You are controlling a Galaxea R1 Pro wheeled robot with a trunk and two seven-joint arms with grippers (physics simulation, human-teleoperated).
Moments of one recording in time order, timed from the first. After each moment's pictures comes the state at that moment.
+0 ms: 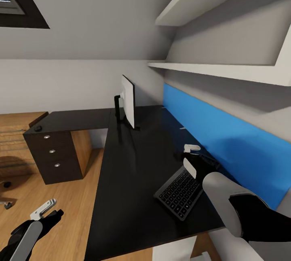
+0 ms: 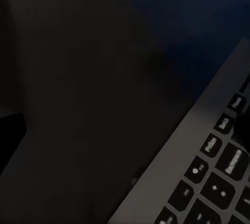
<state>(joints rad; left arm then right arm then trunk) -0.22 0.22 0.17 -1.18 0.85 0.53 0.55 -1.06 0.06 0.07 -0.24 -0.17 0.22 -0.18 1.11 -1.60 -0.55</state>
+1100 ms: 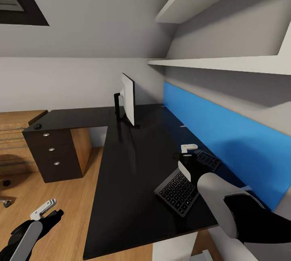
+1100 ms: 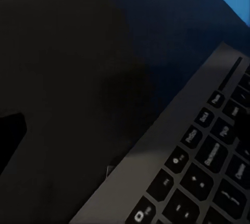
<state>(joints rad) -0.22 0.22 0.17 -1.18 0.85 0.53 0.55 -1.06 0.10 0.08 -0.22 0.01 0.22 -0.30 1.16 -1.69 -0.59</state>
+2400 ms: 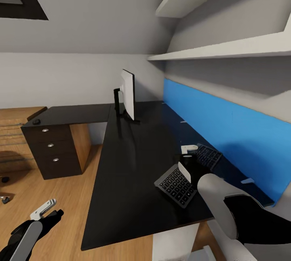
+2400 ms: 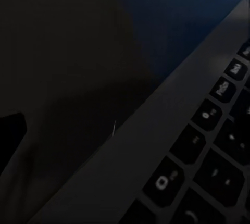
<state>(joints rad) -0.22 0.22 0.17 -1.18 0.85 0.53 0.55 -1.06 0.10 0.08 -0.21 0.01 0.22 -0.30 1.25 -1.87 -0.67</state>
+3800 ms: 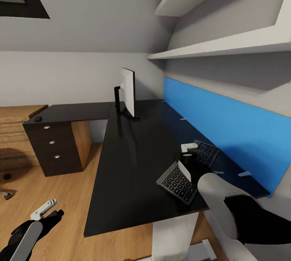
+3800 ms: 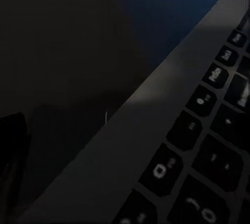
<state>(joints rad) -0.22 0.22 0.17 -1.18 0.85 0.53 0.54 -1.06 0.10 0.09 -0.24 0.02 0.22 -0.30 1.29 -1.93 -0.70</state>
